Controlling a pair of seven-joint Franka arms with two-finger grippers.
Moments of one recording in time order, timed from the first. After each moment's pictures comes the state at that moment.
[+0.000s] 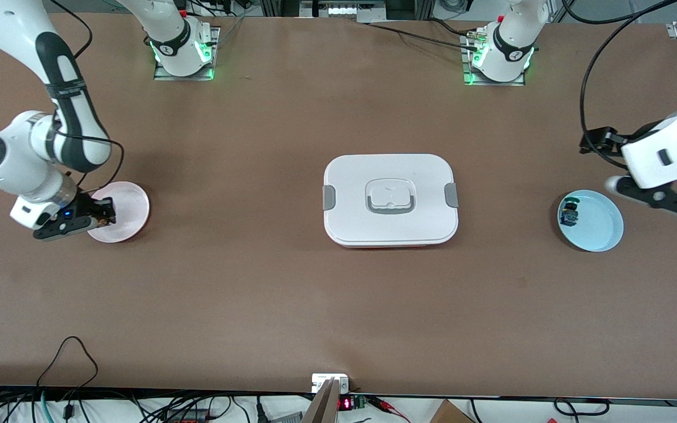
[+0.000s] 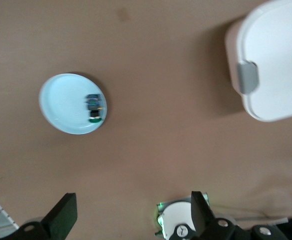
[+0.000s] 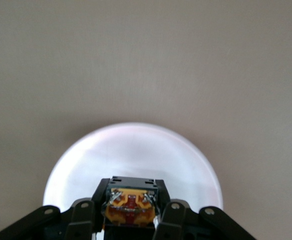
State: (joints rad) left arm 0.35 0.39 -0.58 -1.13 0.26 1.16 0.08; right arm 0.05 0.38 -0.22 -2.18 0.14 2.62 -0.57
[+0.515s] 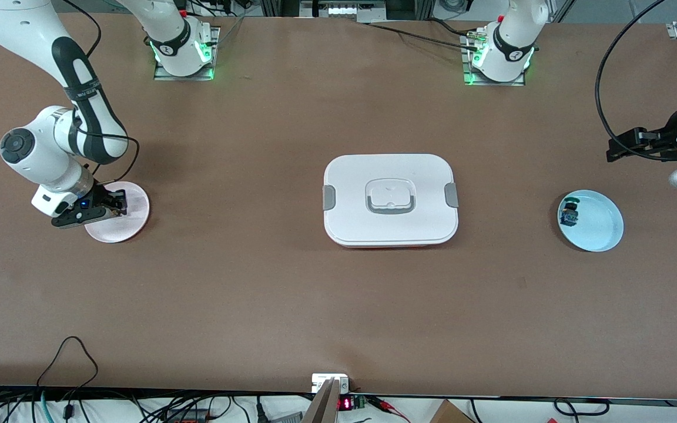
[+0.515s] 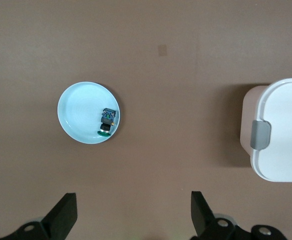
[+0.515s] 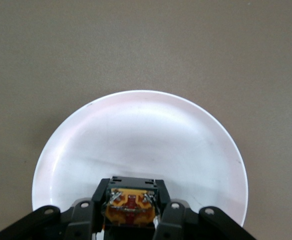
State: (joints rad) left arm 0.14 0.13 -0.14 -1.47 0.05 1.47 -0.02; right arm 0.06 0.39 -0.22 -2.26 0.14 2.71 -0.54
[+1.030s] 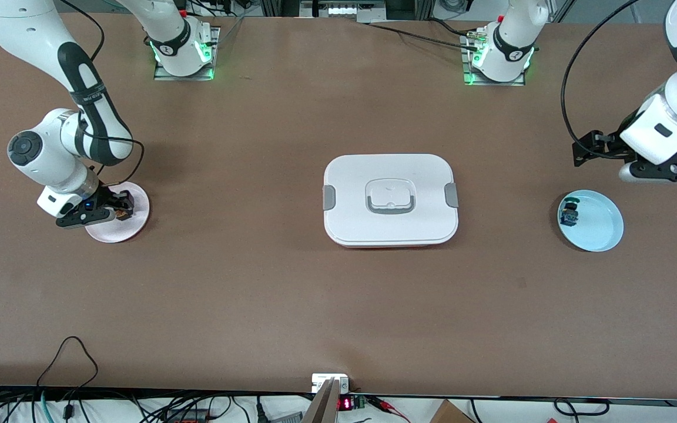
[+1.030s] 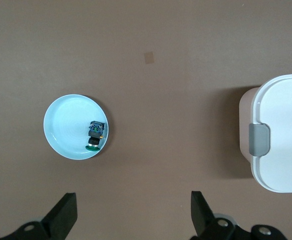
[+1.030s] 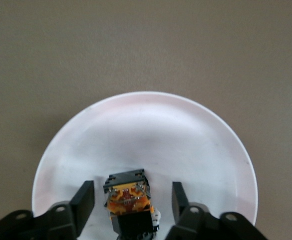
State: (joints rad) left arm 0.00 -0.01 -0.06 -1.73 0.05 1.68 -0.03; right arm 0.07 0.39 -0.22 -2.25 0.14 2.72 -0.48
